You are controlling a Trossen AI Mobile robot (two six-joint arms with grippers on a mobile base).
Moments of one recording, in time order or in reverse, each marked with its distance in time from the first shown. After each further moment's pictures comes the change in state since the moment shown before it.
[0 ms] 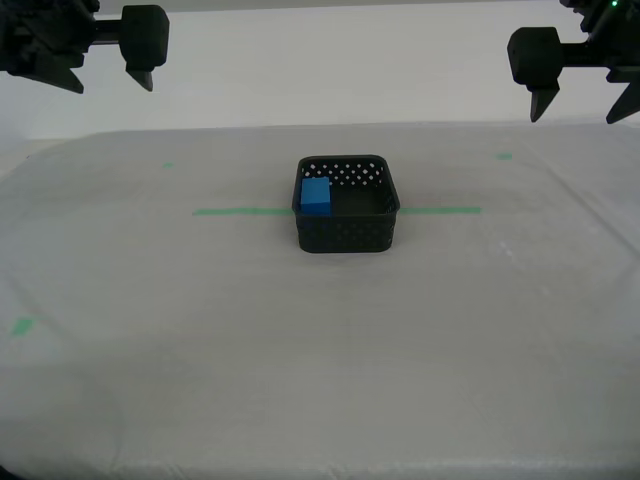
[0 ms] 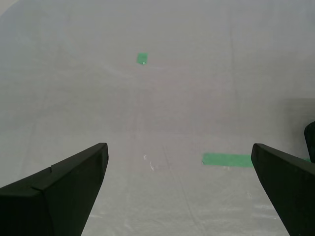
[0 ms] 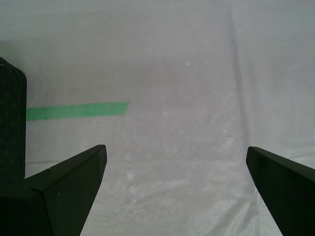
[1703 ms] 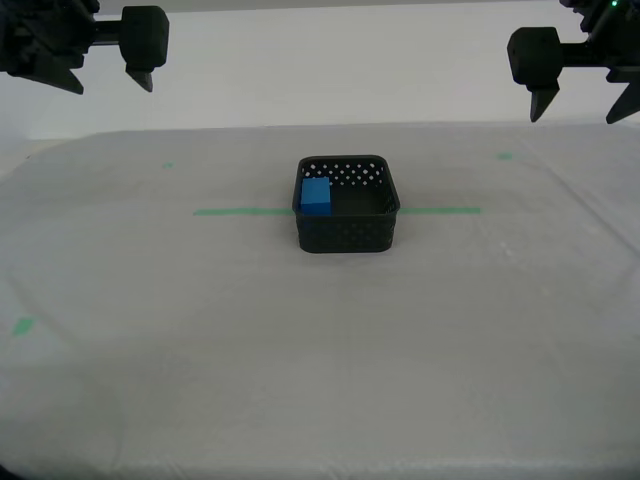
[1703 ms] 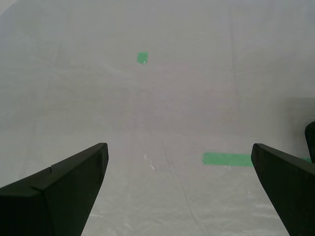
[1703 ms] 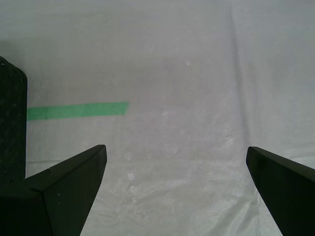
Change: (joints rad) arm 0 -0.001 0.000 0.000 0.000 0.000 0.000; arm 1 0.000 0.000 -0.001 0.000 0.000 0.000
